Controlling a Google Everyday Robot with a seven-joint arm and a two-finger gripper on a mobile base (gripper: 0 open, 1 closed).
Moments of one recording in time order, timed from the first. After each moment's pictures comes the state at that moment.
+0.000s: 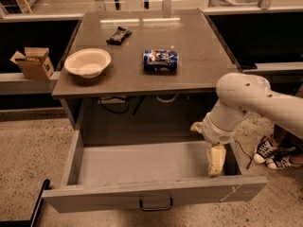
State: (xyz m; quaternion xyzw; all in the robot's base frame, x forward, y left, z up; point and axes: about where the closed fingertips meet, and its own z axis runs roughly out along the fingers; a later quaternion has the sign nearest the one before) arm 0.488 -0.171 0.637 -0.74 0.65 0.12 0.07
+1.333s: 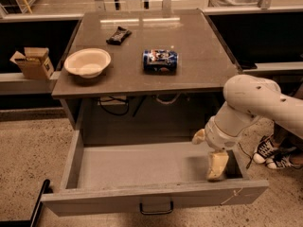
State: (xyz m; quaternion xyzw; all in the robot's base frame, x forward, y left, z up) arm 0.459 -0.169 0.653 -0.75 0.65 0.13 0.08
